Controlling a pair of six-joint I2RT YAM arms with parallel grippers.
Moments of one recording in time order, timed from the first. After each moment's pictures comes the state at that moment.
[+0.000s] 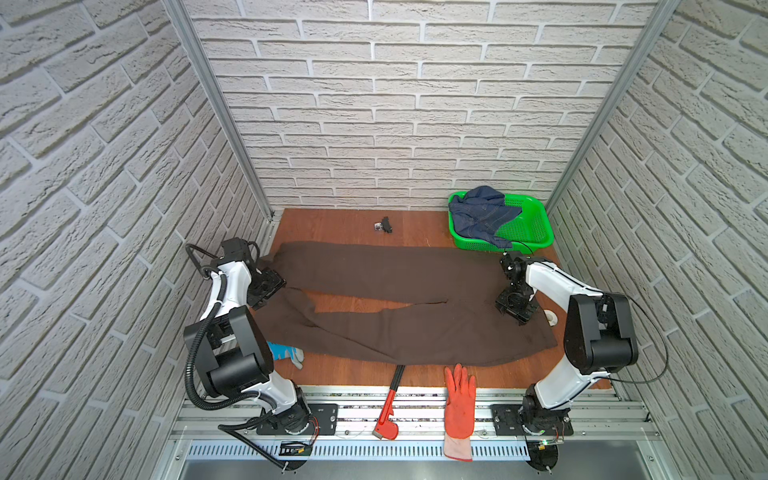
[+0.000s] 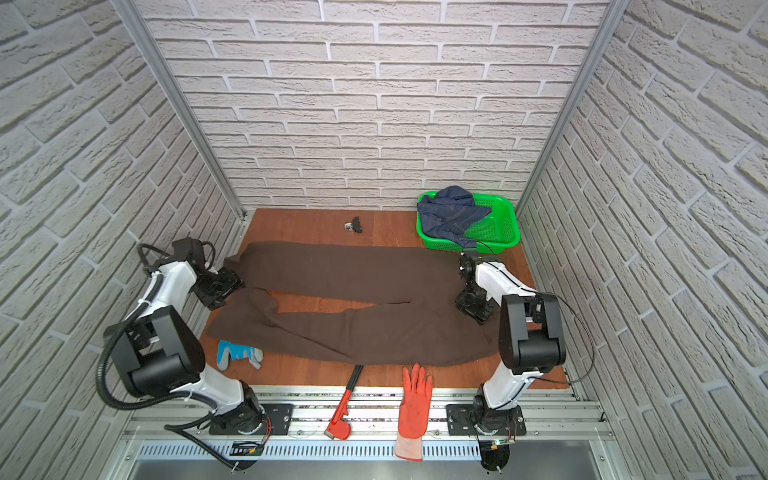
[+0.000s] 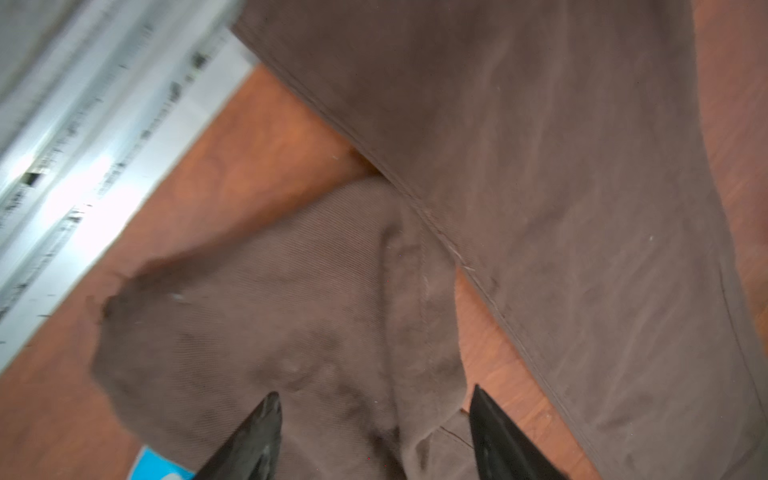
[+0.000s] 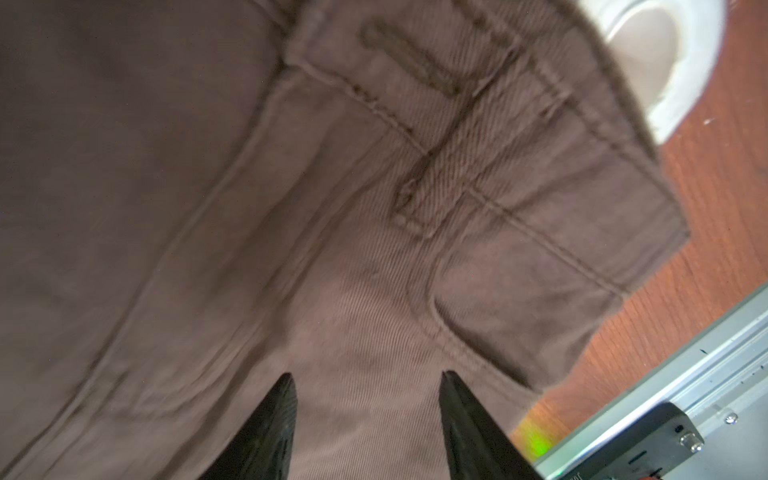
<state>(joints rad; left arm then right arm) 0.43 1.56 1.21 -0.93 0.18 -0.35 -0.02 1.72 1.09 -1.06 0.17 0.91</state>
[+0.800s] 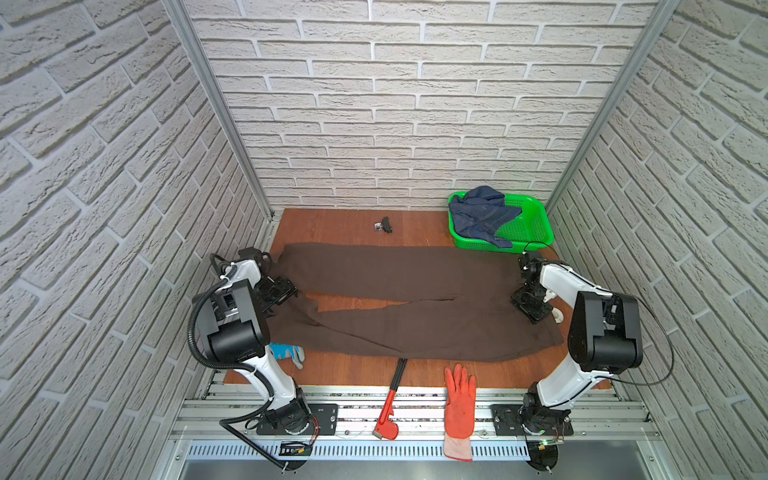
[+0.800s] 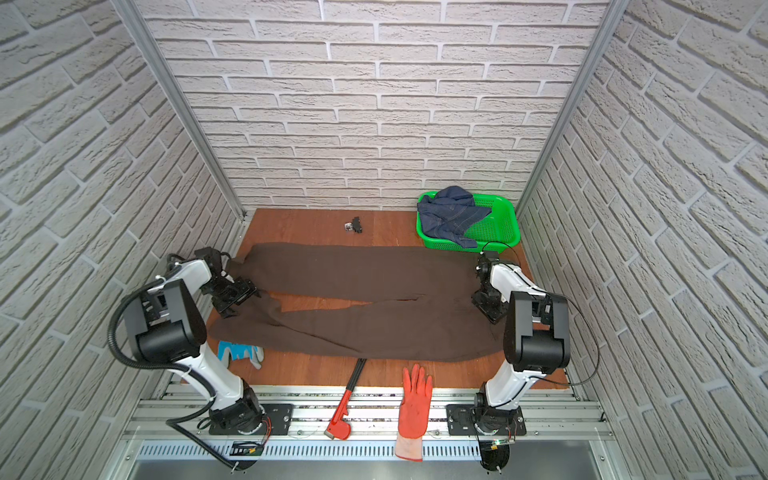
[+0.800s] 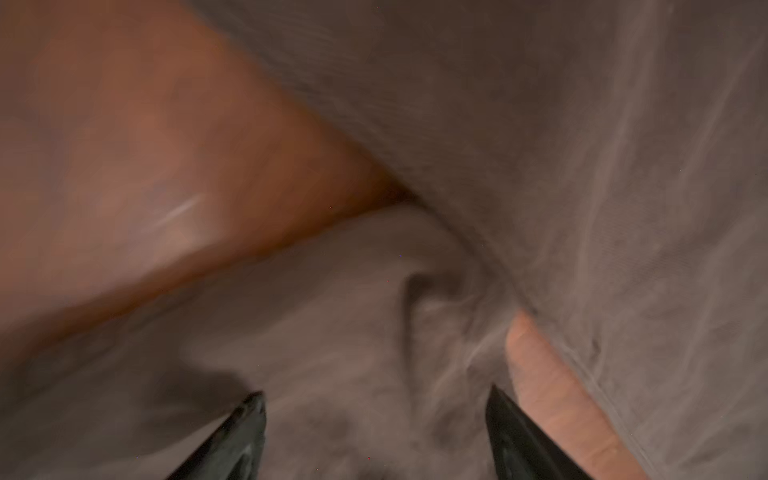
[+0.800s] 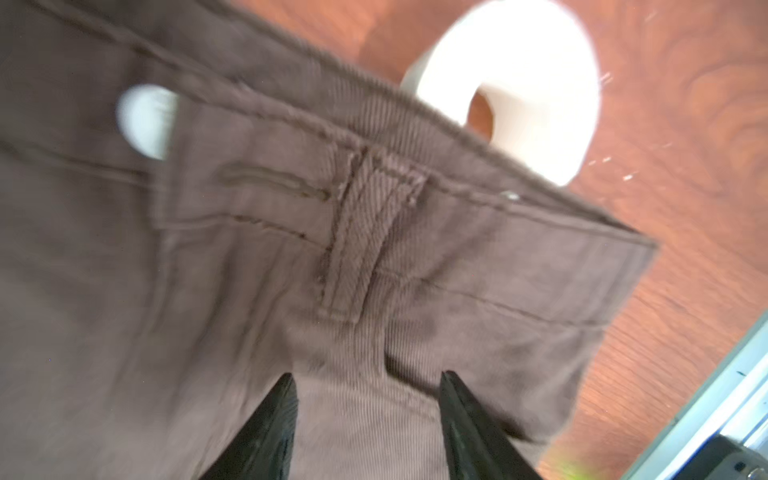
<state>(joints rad) 0.35 1.81 1.20 -0.86 0.20 -0.34 -0.14 1.67 1.07 -0.97 0.24 0.99</state>
